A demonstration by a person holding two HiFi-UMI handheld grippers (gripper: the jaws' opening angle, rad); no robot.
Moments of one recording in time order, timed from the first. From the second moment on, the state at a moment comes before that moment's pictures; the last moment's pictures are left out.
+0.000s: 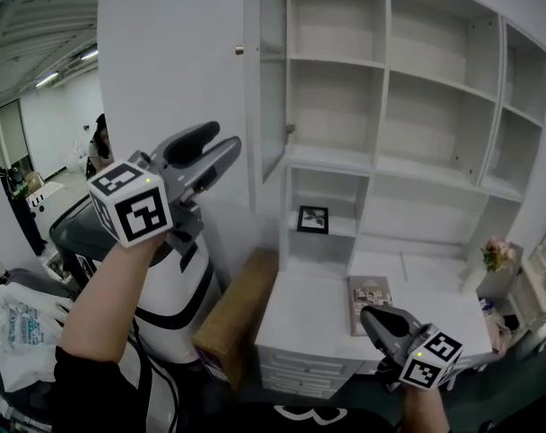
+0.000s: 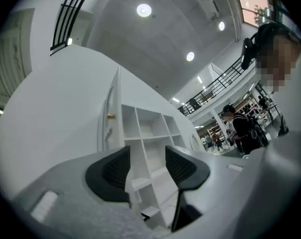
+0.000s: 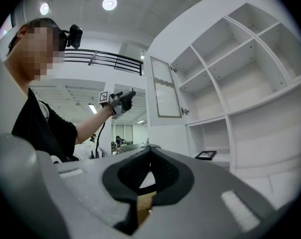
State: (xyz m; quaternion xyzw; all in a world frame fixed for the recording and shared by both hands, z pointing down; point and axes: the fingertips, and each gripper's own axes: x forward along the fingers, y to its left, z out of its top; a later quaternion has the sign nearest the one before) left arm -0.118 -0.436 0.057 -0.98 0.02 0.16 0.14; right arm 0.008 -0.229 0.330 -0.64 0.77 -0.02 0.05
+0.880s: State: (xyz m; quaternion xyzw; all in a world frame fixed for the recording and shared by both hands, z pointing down) left arm -0.160 -0.189 0.374 -1.00 -0.08 0.05 -0.02; right arm -0.093 -0.135 0.403 -0.64 0.77 -0.03 0.03
